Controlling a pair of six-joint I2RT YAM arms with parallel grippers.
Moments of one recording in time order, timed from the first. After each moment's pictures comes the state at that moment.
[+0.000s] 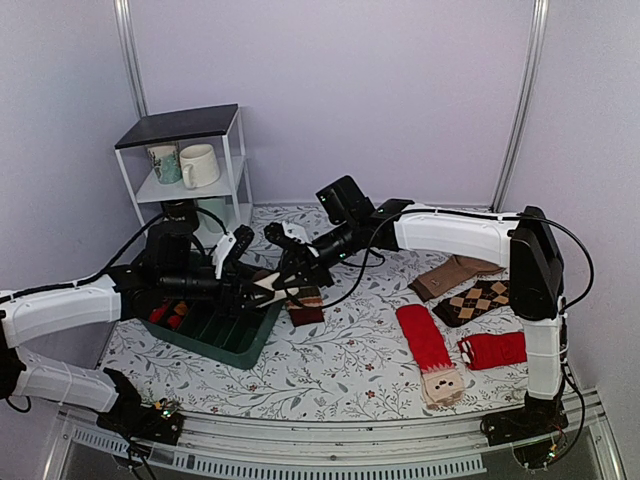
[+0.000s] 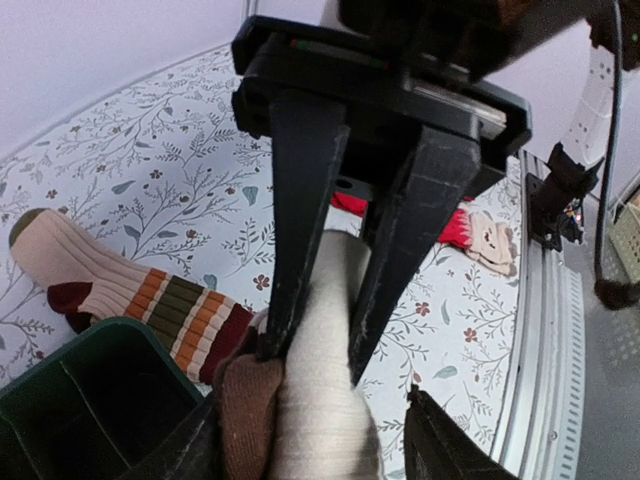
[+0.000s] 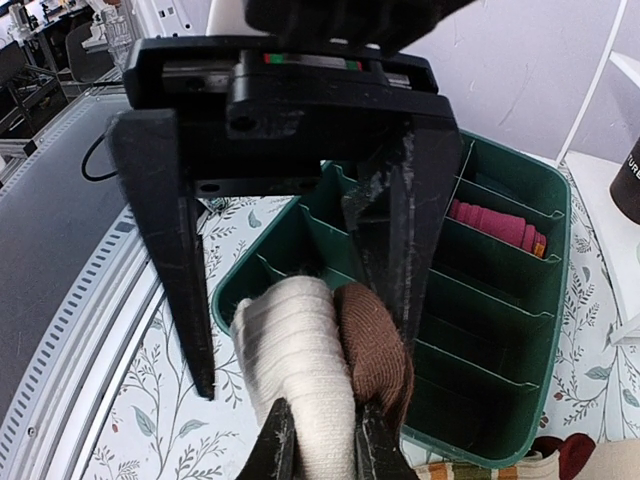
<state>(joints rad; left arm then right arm) -0.63 1.14 0.65 0.02 0.50 0.00 0.89 2.10 1.78 -0.39 -0.82 -0.57</state>
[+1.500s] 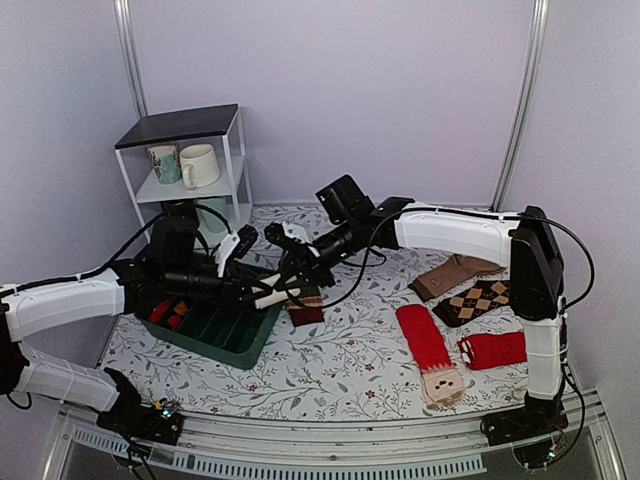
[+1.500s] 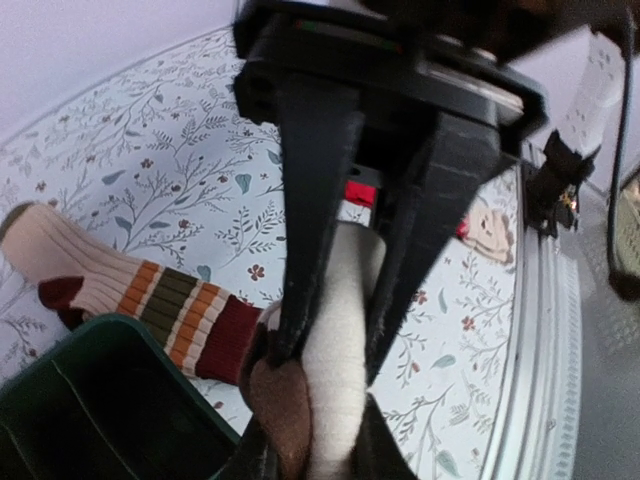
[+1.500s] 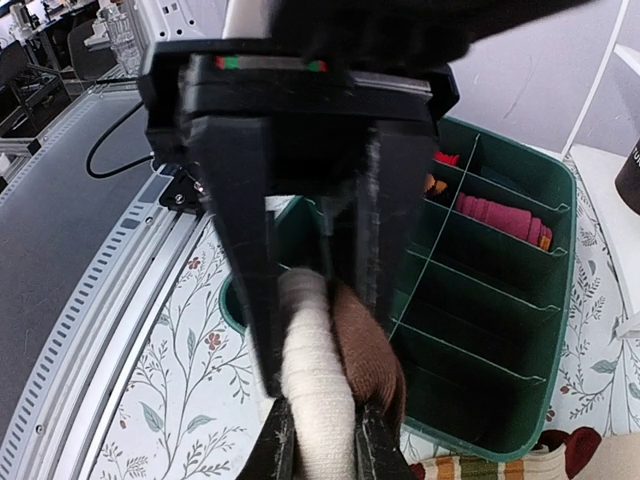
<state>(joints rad) -0.62 1.18 0.69 -0.03 0.54 0.03 0.89 2.10 1.79 -0.42 -0.82 -0.57</state>
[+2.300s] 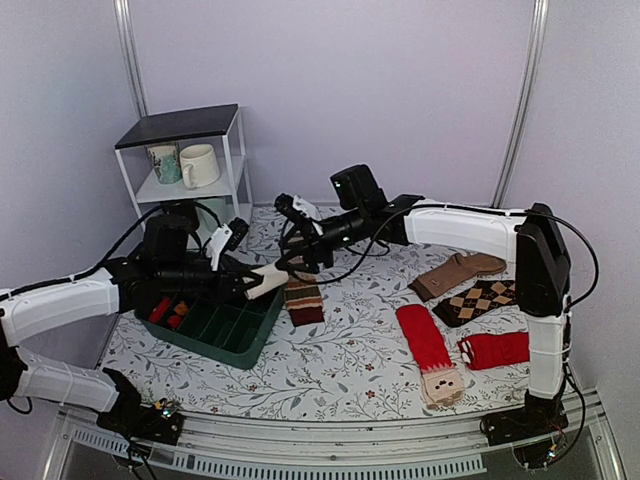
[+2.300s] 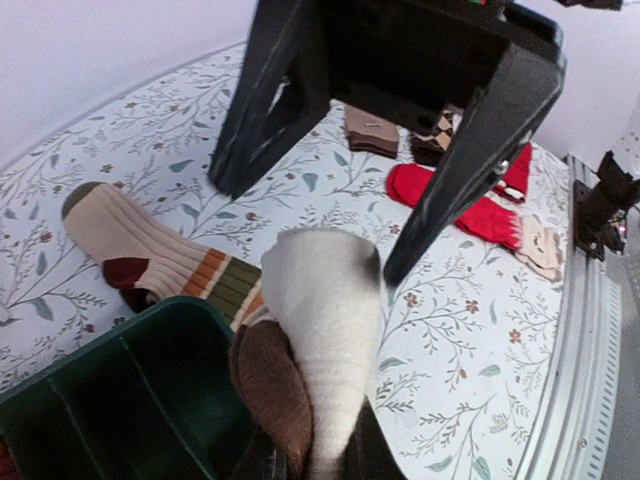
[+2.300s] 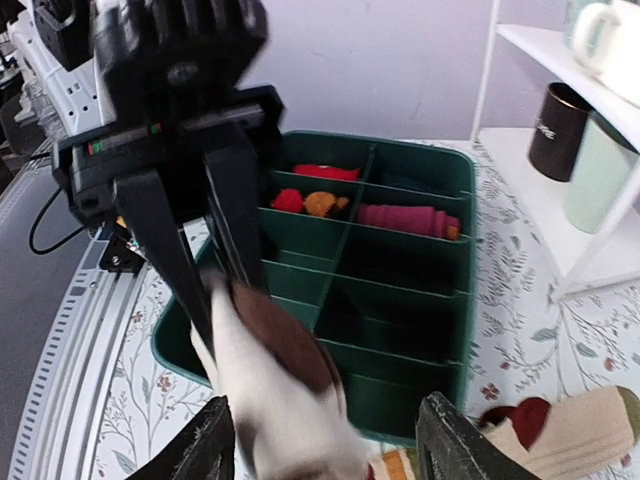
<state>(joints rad) -0.58 1.15 0.69 -0.06 0.43 0.04 0.84 2.08 1.77 -0.25 -0.72 -0.33</state>
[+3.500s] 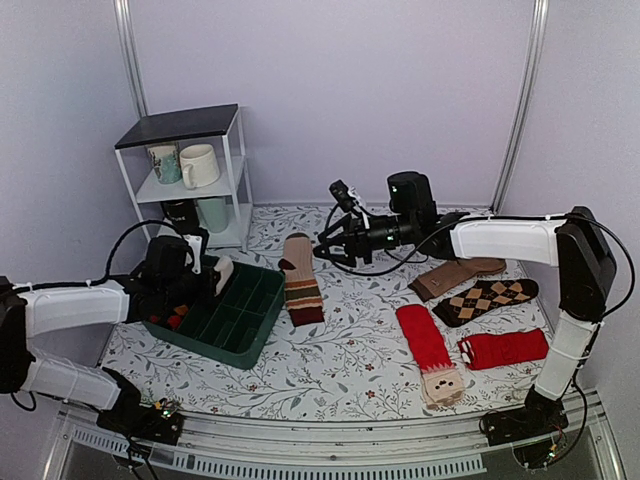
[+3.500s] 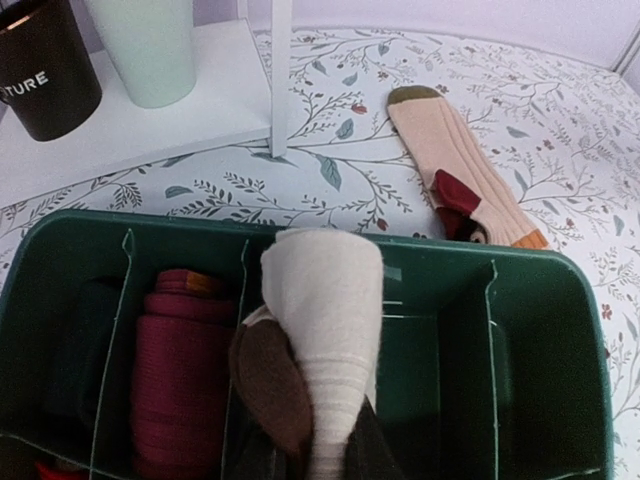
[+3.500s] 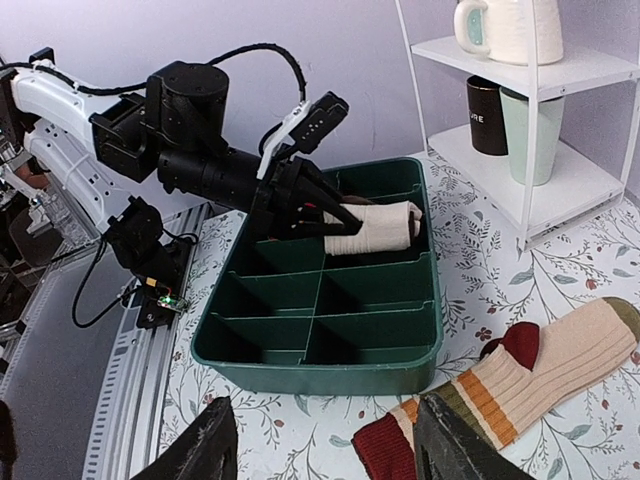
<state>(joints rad) -0.46 1.21 0.53 0.07 -0.17 -0.22 0.72 1.81 1.30 0.17 -0.79 0.02</state>
